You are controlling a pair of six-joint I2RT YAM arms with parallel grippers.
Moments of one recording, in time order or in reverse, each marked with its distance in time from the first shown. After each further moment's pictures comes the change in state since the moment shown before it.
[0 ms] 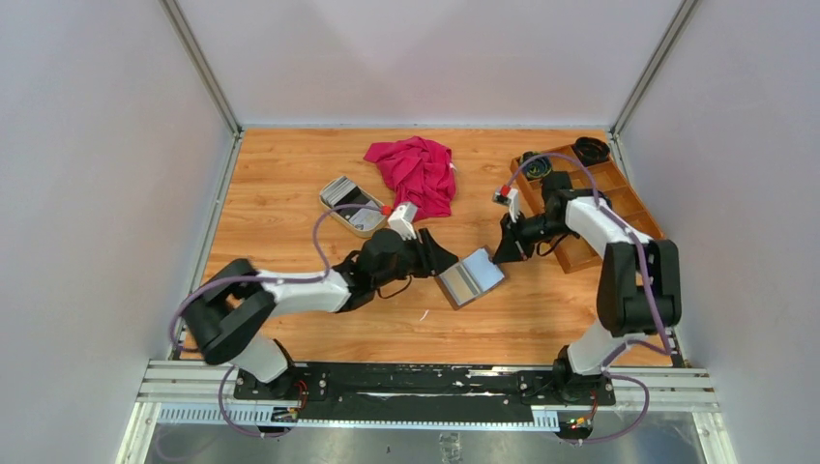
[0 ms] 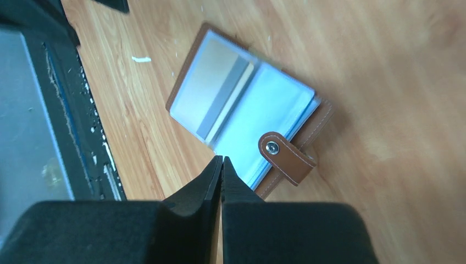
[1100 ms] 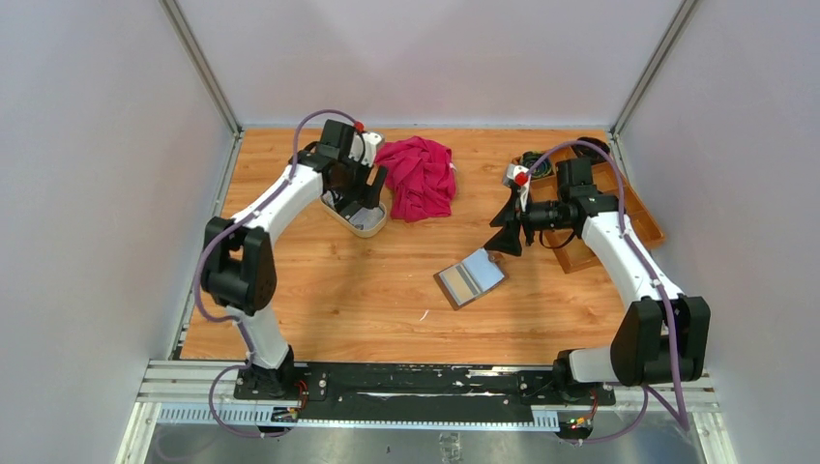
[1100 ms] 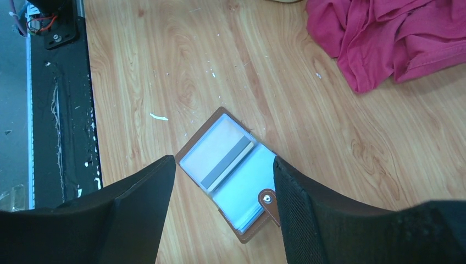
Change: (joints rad) left arm 0.568 0.139 0.777 -1.225 0.140 1.062; right arm 0.023 -0.338 -0.008 0.149 -0.154 0.014
